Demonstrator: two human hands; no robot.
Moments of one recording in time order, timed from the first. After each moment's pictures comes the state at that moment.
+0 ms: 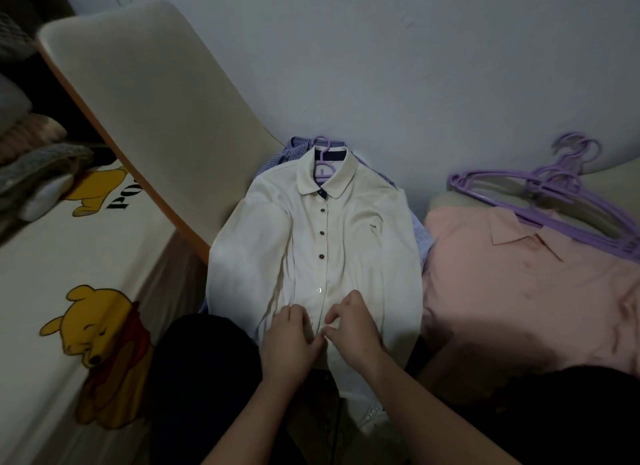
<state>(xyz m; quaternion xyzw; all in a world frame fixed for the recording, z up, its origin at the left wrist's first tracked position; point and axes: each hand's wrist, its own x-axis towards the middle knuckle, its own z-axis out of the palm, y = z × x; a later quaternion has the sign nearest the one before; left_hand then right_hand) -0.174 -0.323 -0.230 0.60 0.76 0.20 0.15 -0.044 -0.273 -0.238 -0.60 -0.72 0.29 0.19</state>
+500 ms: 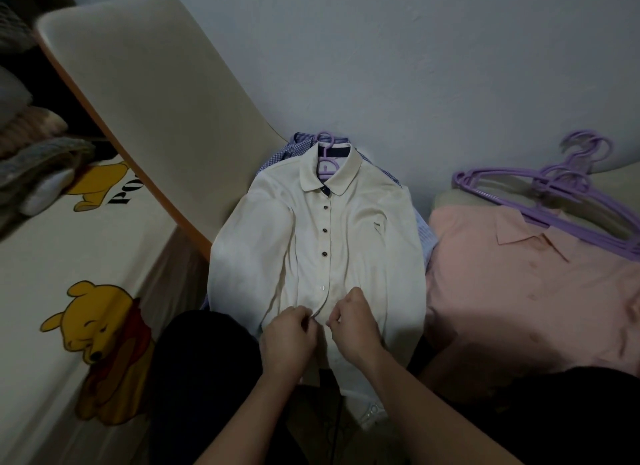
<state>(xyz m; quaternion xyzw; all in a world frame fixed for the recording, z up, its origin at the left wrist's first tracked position) -0.173 -0.320 -0.221 0.57 0.77 0.25 0.13 -0.051 -0.263 -0.255 -0.65 -0.67 0.30 0.18</state>
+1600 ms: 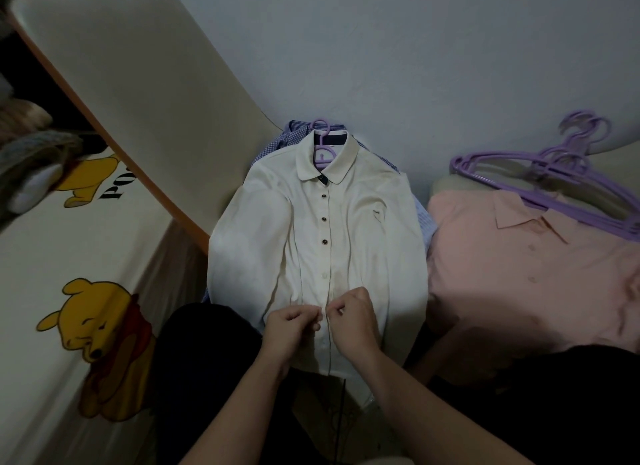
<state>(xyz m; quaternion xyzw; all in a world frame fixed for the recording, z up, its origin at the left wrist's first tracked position) -0.186 -0.320 -0.224 0.30 0.68 0.43 0.52 -0.062 -0.290 -0.225 -0.68 -0.61 0.33 0.25</state>
